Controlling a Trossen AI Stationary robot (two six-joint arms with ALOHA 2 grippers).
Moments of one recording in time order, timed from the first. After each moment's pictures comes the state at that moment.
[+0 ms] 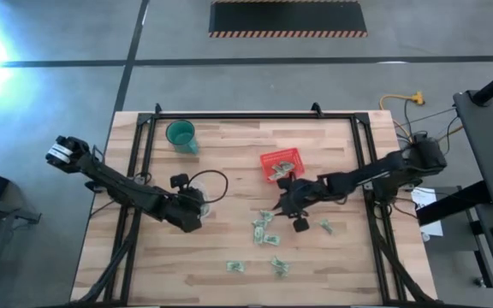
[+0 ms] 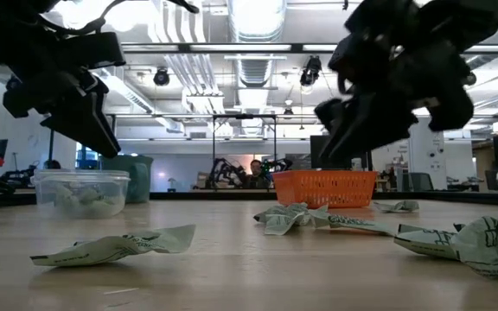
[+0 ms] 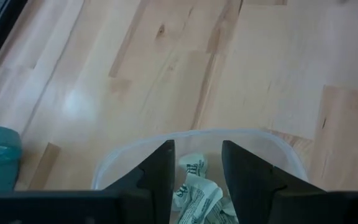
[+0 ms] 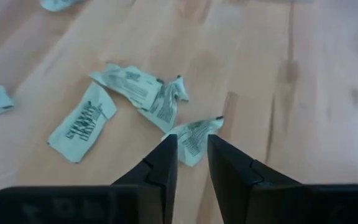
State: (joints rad) left arm -0.44 1.27 0.68 -0.54 -0.62 -0.57; right arm 0.12 1.55 0.64 0.18 -0.11 -0.16
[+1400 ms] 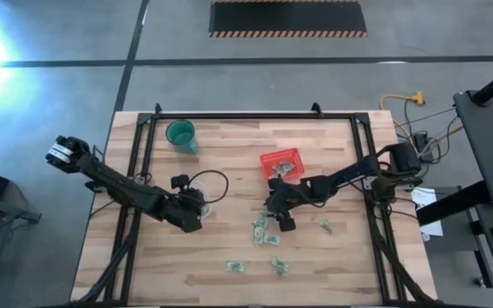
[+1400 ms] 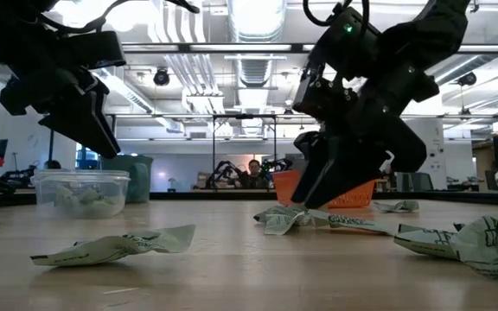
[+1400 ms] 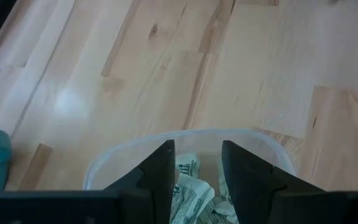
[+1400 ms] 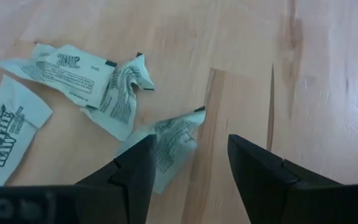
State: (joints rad) left arm -0.44 1.27 0.68 -0.53 -0.60 -0.57; right arm 0.10 1.77 0.78 0.14 -0.04 -0.10
